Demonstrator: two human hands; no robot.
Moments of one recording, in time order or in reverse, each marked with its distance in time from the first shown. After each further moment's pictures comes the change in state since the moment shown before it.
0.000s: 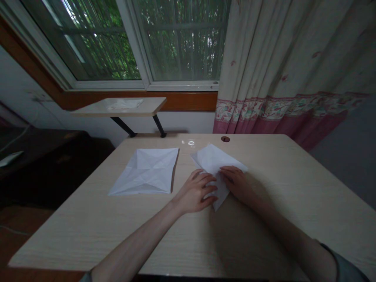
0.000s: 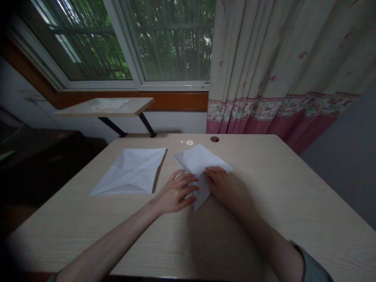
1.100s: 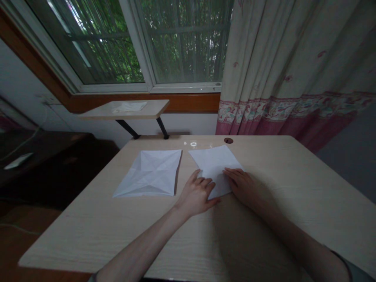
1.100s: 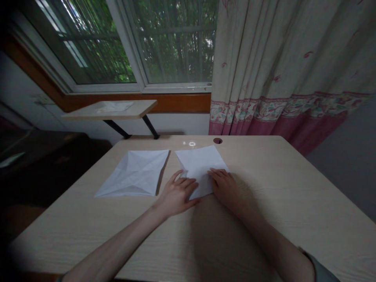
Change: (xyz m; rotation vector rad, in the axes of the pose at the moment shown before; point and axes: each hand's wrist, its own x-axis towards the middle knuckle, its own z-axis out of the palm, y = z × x) left_hand 0.001 0.006 0.003 0.228 -0.068 -0.188; right_hand 0.001 -0.006 -0.002 -0.140 -0.022 0.042
